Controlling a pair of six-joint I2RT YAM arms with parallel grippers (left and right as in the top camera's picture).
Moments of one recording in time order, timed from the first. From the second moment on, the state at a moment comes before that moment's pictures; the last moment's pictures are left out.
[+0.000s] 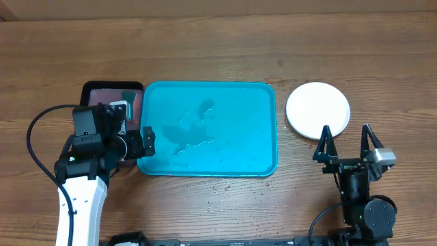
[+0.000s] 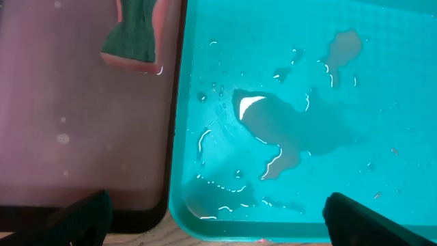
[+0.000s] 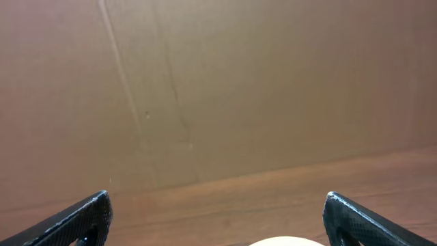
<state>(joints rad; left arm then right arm) 0.13 1.11 0.87 -0.81 0.18 -0.02 0.12 0.13 0.10 0.22 0.08 0.21</state>
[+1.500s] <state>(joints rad) 0.13 1.11 0.87 -0.81 0.18 -0.02 0.09 0.01 0.02 -0.03 0.04 0.07</state>
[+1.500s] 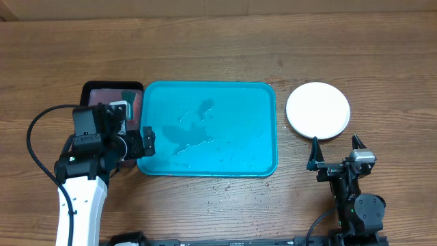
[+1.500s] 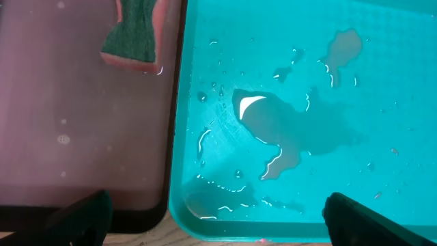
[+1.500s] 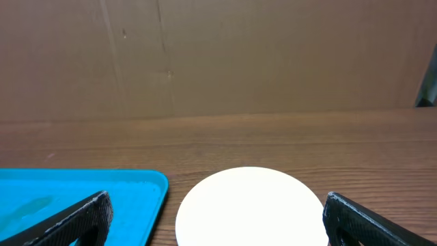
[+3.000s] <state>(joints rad) 0.13 0.34 0.14 0.17 0.24 -0.03 0.09 0.01 0.02 -0.03 0.04 0.07</state>
